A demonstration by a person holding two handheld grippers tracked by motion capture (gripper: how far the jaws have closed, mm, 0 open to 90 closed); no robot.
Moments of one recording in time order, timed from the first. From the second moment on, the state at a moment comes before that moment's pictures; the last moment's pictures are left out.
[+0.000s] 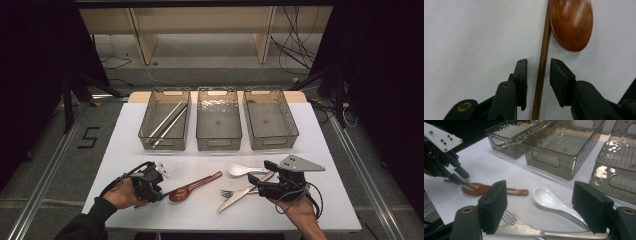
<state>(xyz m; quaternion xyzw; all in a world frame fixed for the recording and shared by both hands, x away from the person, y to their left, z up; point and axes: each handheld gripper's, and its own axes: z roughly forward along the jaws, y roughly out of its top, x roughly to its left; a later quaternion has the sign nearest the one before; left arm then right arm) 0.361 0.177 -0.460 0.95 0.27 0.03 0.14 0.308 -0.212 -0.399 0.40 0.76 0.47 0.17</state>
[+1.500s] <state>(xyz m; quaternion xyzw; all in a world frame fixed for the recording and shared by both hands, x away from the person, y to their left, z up) 0.362 0.177 -0.457 0.96 0.25 0.03 0.14 0.308 -0.213 -0.399 0.40 0.76 0.48 0.17</state>
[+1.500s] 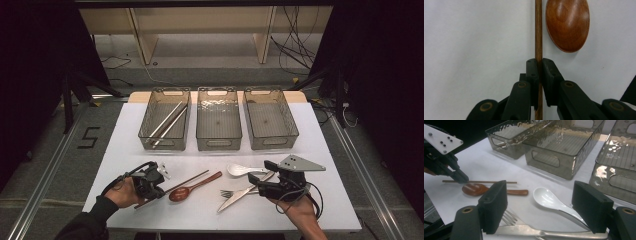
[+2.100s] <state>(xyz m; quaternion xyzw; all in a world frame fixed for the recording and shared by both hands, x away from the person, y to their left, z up) 0.369 0.196 -0.426 0.92 0.29 0.08 0.25 0.308 -0.213 -0.398 0.40 0.76 0.48 0.17</state>
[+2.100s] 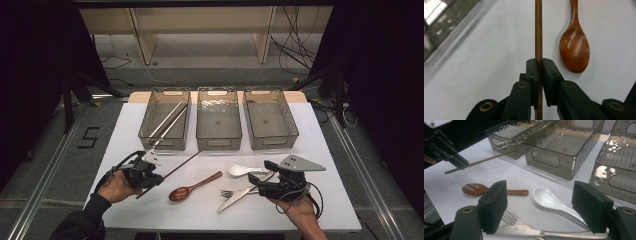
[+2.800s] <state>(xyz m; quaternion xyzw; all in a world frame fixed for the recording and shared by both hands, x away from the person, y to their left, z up) 0.390 0.217 -0.393 0.86 0.34 0.10 0.35 0.310 -0.215 -0.400 0.41 0.76 0.47 0.17</state>
